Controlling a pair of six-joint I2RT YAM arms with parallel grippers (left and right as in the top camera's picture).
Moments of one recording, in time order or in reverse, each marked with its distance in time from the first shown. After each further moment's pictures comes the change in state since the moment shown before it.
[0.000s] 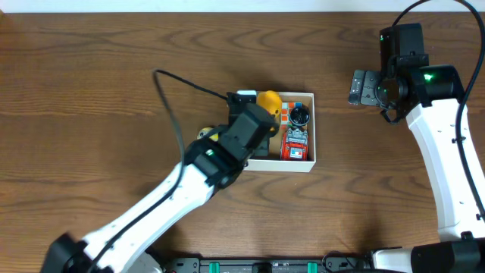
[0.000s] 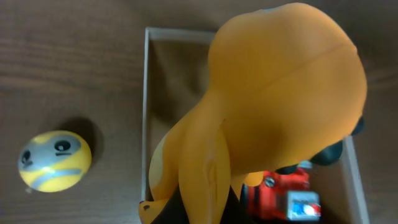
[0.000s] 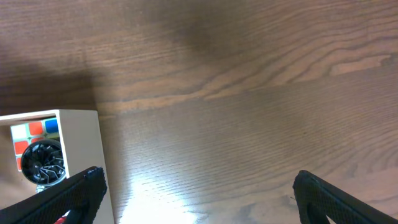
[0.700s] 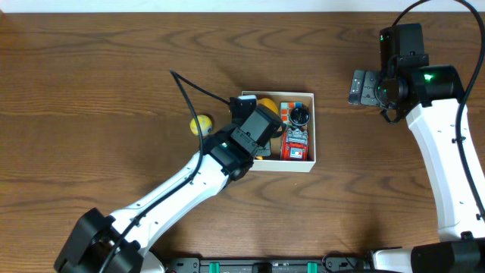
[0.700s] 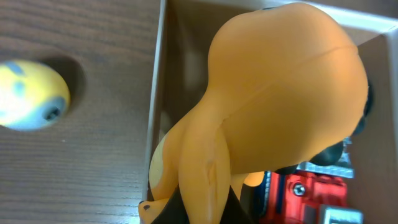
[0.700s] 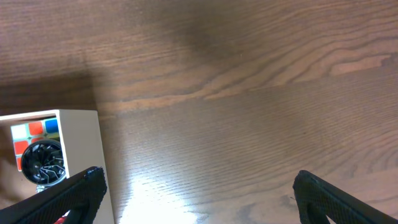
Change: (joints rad) left arm -0.004 0.097 0.000 -0.019 -0.016 -0.089; right arm 0.000 0.000 0.000 0.000 0.000 0.000
